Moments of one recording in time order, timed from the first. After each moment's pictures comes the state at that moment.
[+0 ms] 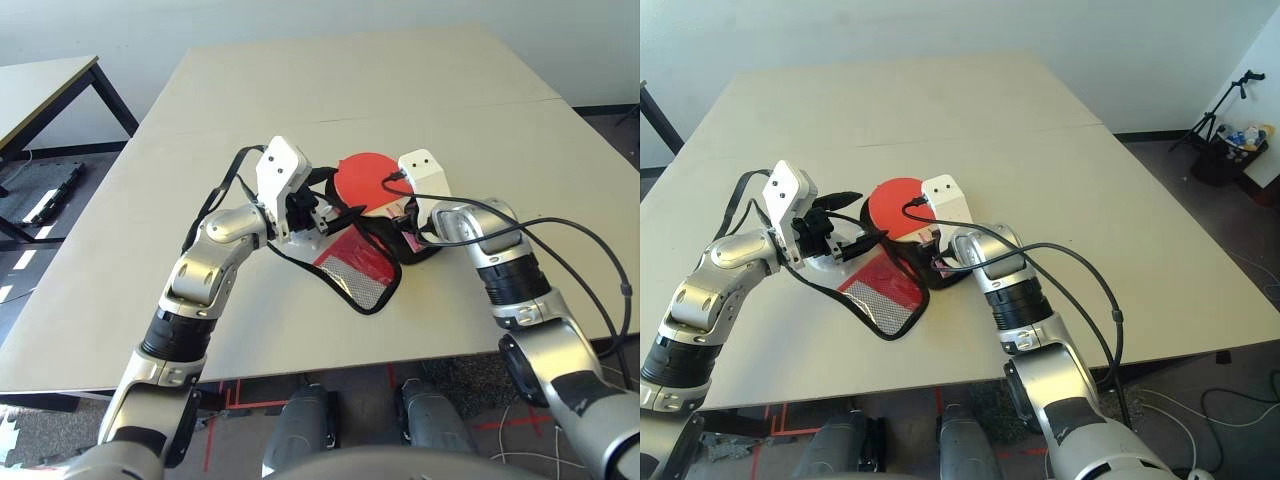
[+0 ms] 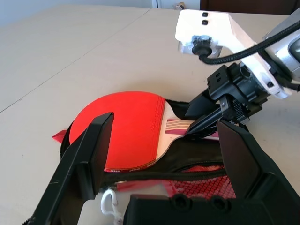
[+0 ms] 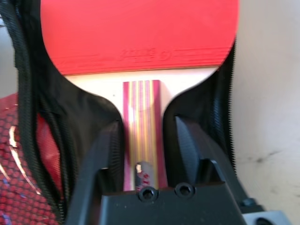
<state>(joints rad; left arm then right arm) -0.45 0.46 -0.12 -0.15 -0.27 0.41 -0.71 -0.76 -0.28 0.20 0.15 0.15 1.22 0.33</state>
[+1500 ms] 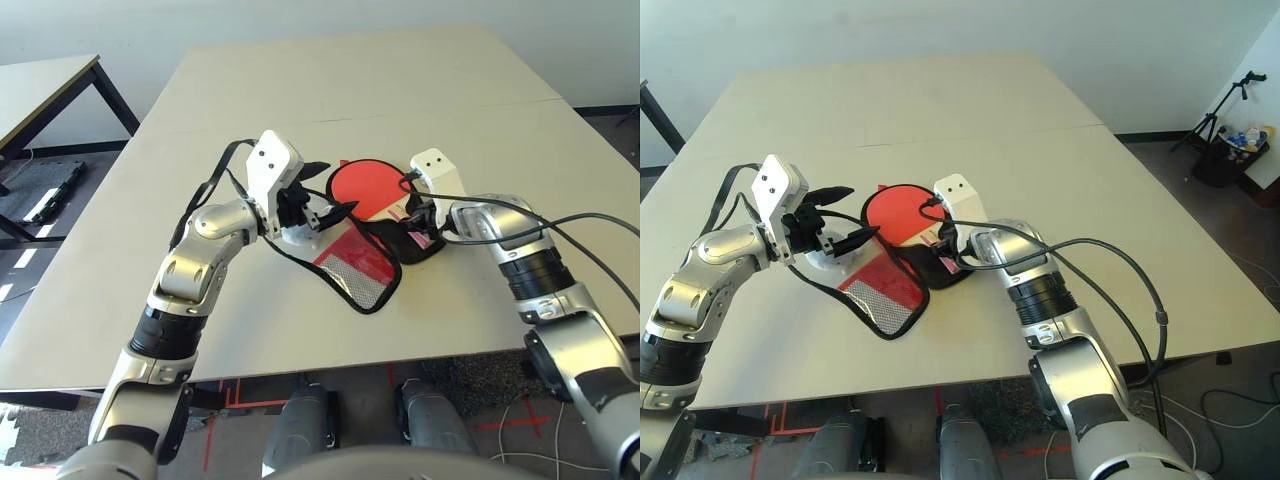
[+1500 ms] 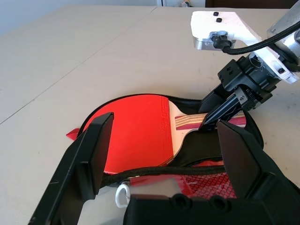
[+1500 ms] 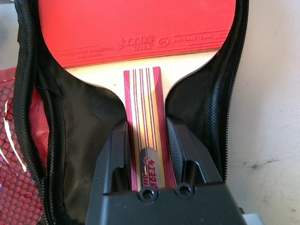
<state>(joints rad) -0.46 0.50 -0.10 -0.16 -0.27 0.42 -0.72 -0.77 -0.37 0.26 0.25 0.14 1.08 0.54</state>
